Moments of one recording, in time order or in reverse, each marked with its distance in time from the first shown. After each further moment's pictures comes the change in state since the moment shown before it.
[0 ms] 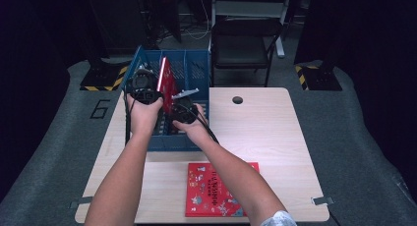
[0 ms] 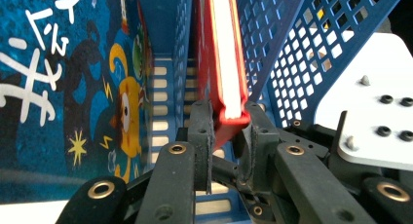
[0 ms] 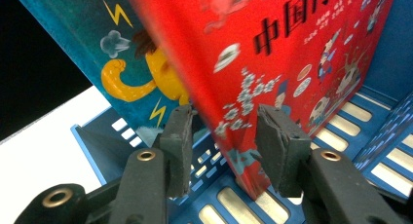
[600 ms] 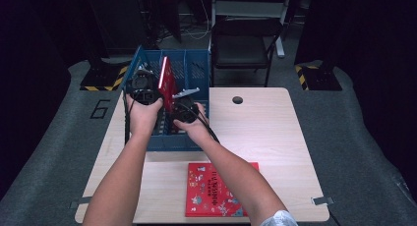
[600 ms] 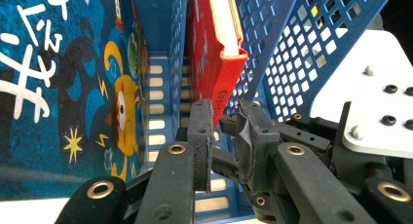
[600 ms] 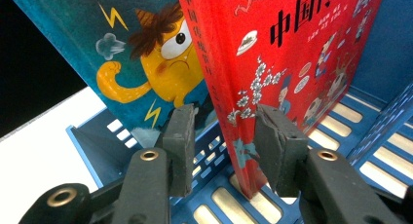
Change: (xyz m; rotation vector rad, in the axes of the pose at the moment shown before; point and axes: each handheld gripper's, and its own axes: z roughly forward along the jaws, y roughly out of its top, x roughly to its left) left arm 0.001 -0.002 -0.003 0.004 -0.017 0.012; right arm -0.002 0.002 -0.002 -0.013 -0.019 -0.012
